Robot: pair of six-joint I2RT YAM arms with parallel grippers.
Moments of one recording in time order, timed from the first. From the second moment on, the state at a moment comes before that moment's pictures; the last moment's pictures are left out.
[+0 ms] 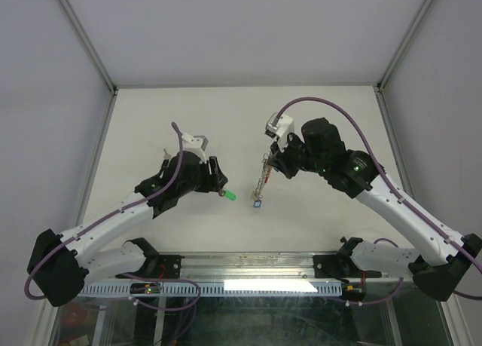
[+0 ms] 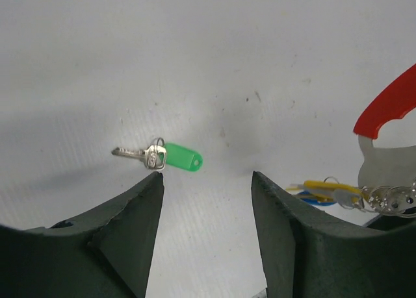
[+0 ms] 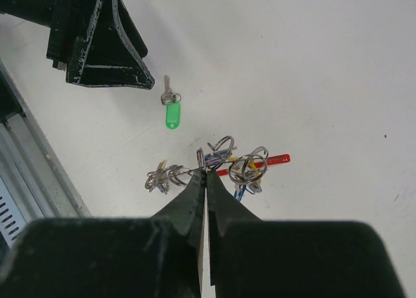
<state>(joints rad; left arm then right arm) -0.69 1.03 0.69 -0.21 -0.05 -0.57 0.77 1.09 1.21 -0.66 -0.18 -0.16</state>
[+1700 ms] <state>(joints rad) -0.72 1.50 0.66 0.01 -0.10 -0.44 0.77 1.11 1.13 -0.71 -0.20 -0.07</state>
